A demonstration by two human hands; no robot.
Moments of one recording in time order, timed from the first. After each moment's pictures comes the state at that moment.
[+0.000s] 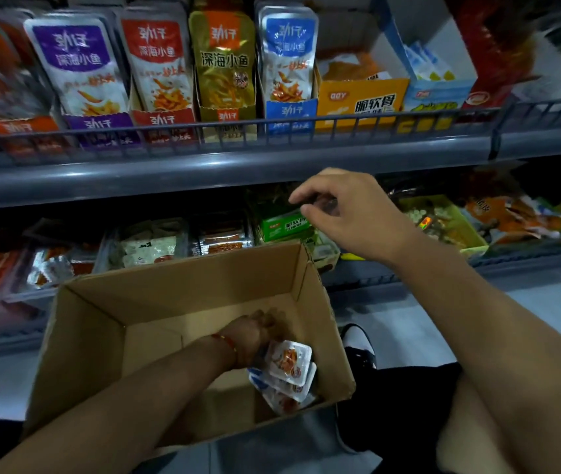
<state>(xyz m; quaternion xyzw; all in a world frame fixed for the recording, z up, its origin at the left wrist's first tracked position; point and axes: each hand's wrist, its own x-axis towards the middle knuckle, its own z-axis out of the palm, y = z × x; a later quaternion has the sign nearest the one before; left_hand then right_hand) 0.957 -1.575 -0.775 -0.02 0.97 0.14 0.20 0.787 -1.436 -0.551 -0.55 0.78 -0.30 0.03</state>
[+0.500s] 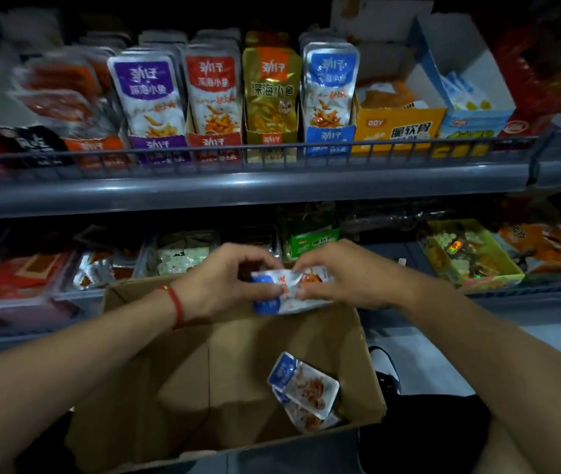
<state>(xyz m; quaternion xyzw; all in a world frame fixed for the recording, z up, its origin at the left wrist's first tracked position) 0.987 -1.616 -0.594 -0.12 0.87 0.48 -0.06 0.816 -1.455 -0.576 -0.62 0.74 -0.14 0.21</state>
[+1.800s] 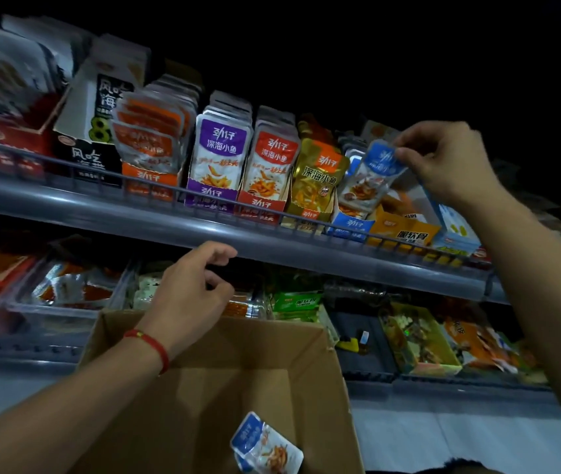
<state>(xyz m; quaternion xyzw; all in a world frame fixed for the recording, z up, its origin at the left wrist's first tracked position) 1.032 -1.649 -0.566 -0.30 0.77 0.47 -0.30 0.740 -1.521 -0.375 -0.50 0.81 -0.22 -0.21</state>
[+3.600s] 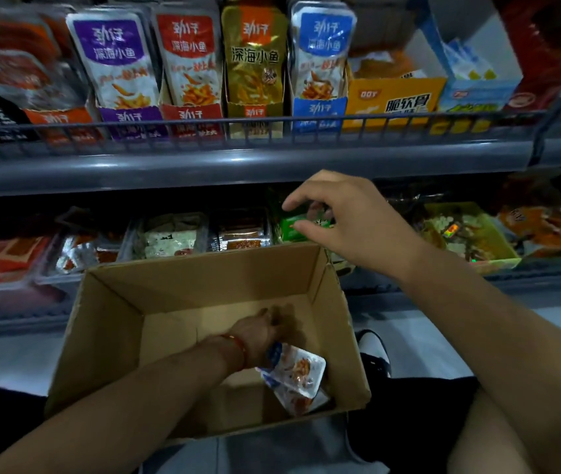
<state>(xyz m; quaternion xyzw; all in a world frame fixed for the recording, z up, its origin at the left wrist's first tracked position) 0.963 -1.573 -0.769 -0.08 0.96 0.12 0.24 0.806 -1.453 -0.553 -0.61 0.74 -0.29 0.03</state>
